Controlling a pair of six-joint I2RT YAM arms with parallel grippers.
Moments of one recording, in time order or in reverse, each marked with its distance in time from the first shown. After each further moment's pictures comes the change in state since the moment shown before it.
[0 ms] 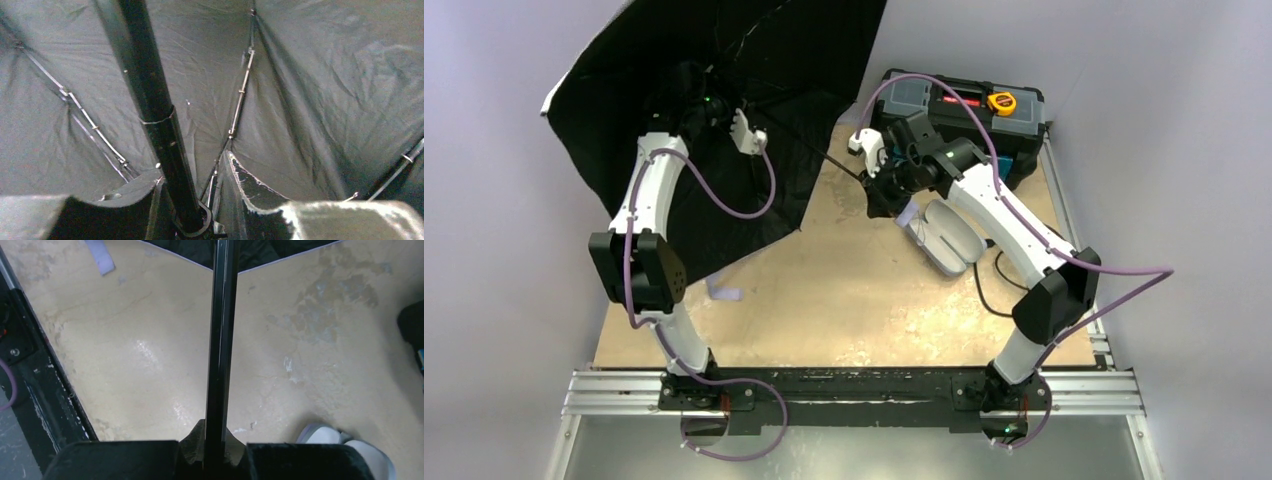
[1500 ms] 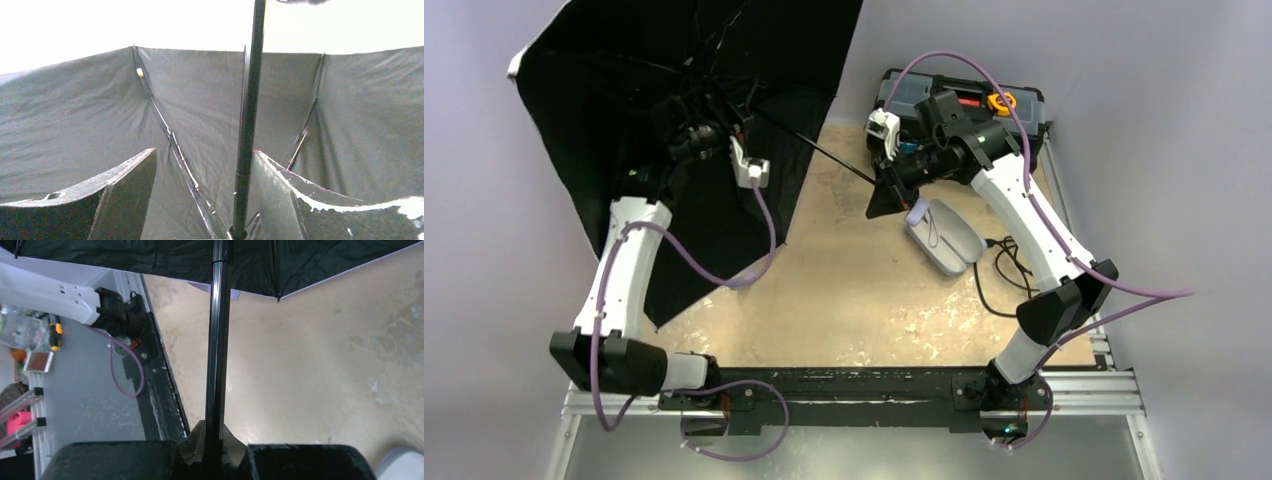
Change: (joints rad) left arm -0.099 -0.458 -0.343 0.229 0.183 -0.245; right arm -0.084 -0.025 0.183 -0.186 -0.395 0.072
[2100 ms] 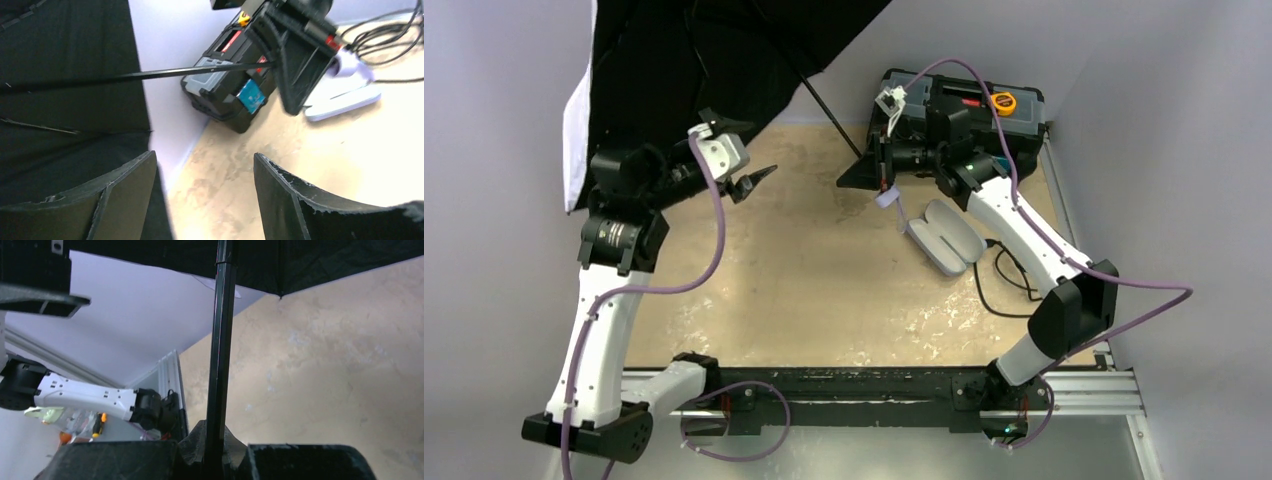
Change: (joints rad) left arm -0.098 -0.296 -0.017 -0.150 0.039 -1.235; right arm -0.024 -0.095 -0.383 0.937 -0.187 0.570
